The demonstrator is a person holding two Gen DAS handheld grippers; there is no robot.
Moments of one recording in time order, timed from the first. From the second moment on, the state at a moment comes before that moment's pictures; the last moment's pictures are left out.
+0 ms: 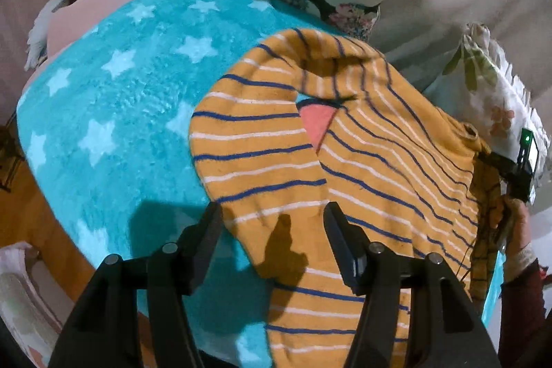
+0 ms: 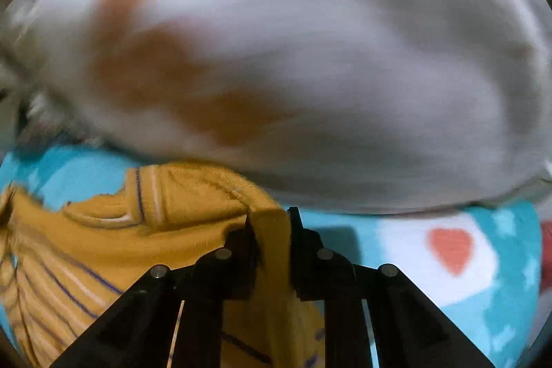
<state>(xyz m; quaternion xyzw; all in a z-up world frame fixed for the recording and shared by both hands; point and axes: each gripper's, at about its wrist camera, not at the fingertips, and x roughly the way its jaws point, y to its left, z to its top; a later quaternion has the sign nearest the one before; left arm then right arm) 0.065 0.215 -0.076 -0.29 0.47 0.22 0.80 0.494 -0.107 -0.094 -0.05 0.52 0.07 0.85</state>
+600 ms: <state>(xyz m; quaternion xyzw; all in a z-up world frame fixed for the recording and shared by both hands) 0.032 0.195 -0.111 -0.28 0.51 0.18 0.79 0.334 -0.198 -0.015 0.07 0.49 0.13 0.86</state>
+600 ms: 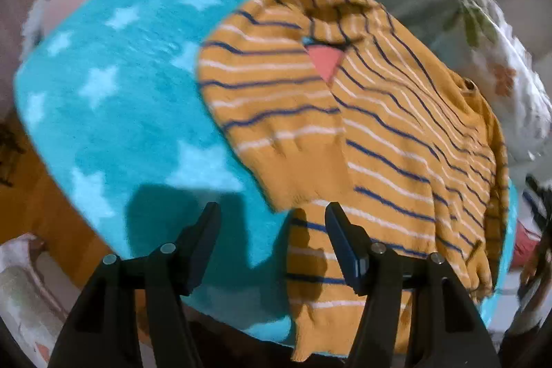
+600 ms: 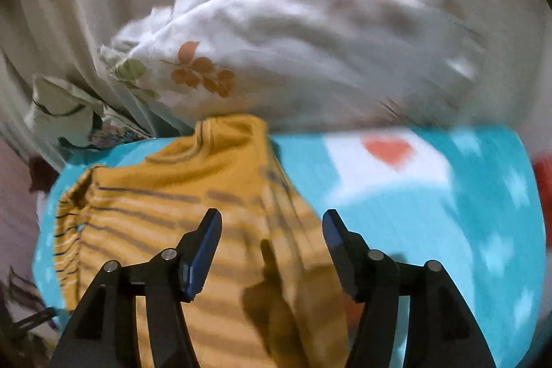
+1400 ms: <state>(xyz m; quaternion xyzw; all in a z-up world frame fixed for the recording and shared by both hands) 0.025 0.142 -0.147 -0.31 0.54 -0.06 0.78 0.103 -0.163 -0.095 0.19 0.55 0.07 0.81</state>
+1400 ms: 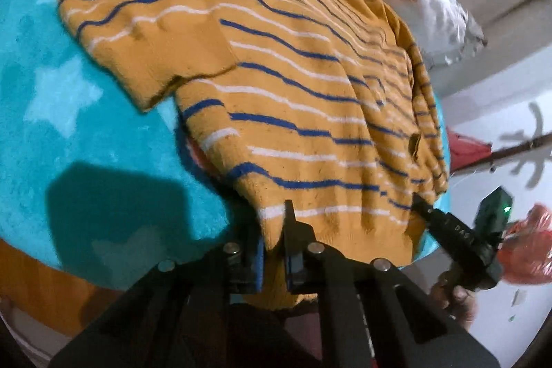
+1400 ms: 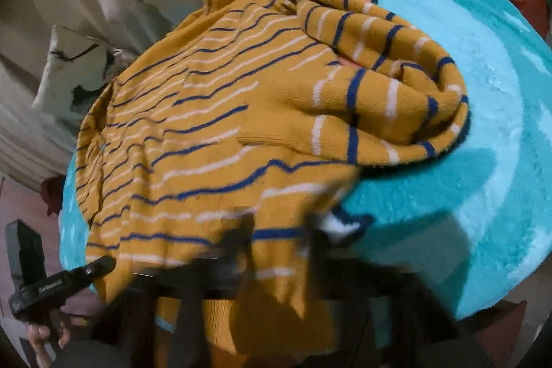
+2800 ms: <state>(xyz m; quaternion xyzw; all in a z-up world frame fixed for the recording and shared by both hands) -0.017 0.162 -0.051 -0.23 0.48 0.08 0.84 0.130 -0.350 0.034 0.13 0.44 -0.05 0.89</state>
